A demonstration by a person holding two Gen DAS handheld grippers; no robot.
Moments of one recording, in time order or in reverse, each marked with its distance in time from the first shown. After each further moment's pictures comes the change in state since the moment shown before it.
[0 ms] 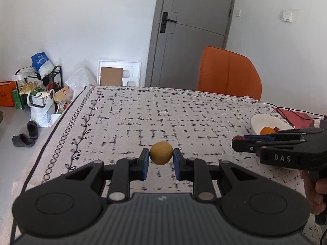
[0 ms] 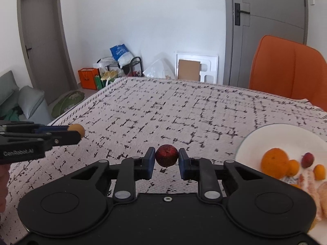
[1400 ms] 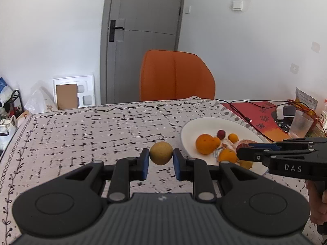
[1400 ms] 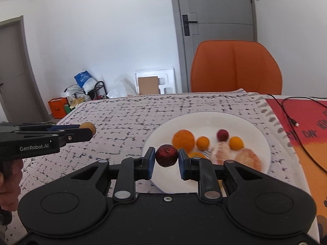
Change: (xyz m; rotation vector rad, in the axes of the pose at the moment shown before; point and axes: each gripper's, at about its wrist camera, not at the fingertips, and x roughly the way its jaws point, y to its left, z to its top) left arm 0.016 -0.106 0.019 0.157 -0.023 -0.201; right arm -0.088 -0.073 -0.040 0.181 -0.099 -0.174
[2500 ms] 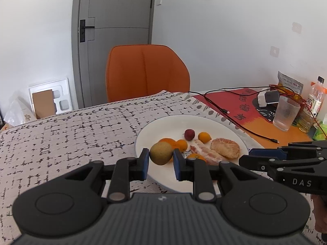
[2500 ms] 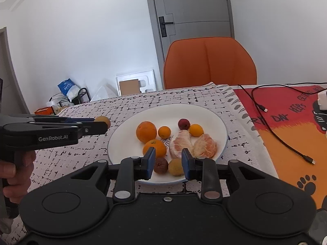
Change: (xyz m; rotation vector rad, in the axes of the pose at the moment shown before) left arm 0.044 -0.058 0.013 0.101 0.038 -0.097; right arm -0.028 -0.044 -0.019 0.079 -0.015 -0.079
